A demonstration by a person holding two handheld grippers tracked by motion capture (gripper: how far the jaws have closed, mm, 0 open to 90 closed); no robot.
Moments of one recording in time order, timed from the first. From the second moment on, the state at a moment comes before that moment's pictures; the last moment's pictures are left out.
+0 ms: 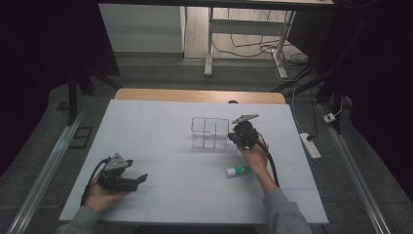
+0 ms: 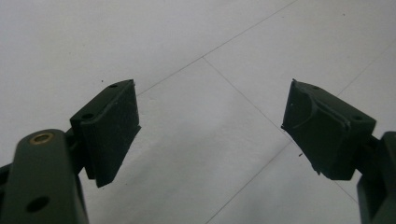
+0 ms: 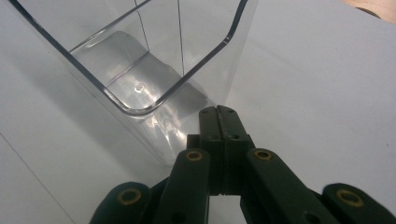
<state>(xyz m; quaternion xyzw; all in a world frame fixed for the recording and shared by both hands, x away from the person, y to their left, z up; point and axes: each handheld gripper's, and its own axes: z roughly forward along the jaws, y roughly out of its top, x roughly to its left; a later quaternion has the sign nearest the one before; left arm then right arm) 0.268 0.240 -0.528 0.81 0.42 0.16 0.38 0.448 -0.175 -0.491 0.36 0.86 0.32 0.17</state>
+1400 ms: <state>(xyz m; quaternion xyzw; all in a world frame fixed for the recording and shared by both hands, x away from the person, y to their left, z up) 0.269 0.240 -0.530 0.81 0.42 0.16 0.37 0.443 -0.170 -0.474 0.33 0.86 0.36 0.16</state>
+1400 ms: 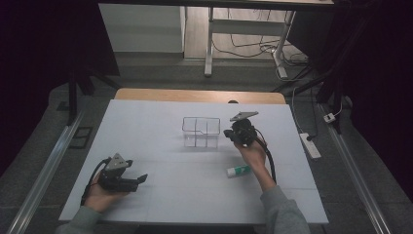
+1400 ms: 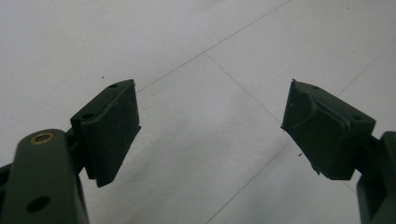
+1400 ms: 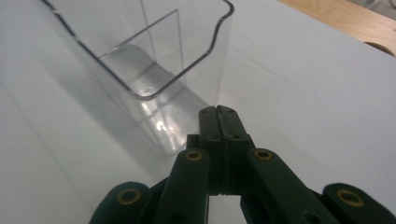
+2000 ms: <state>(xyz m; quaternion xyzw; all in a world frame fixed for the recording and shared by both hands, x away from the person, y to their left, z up) 0.269 0.242 -0.529 0.81 0.42 0.16 0.37 0.427 -0.188 -0.464 0.28 0.87 0.38 0.11</state>
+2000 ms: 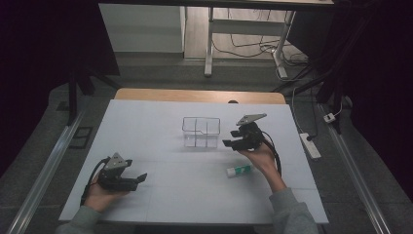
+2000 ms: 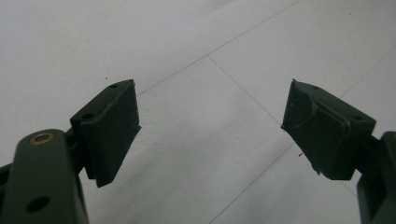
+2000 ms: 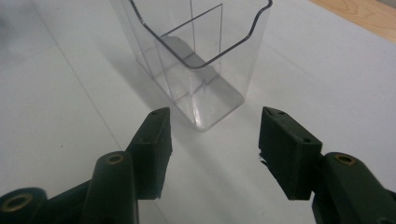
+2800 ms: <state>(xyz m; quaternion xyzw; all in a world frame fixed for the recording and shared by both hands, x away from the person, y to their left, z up) 0.271 0.240 -0.529 0.81 0.42 0.16 0.37 0.395 -0.217 -0.456 0.21 0.90 0.38 0.08</state>
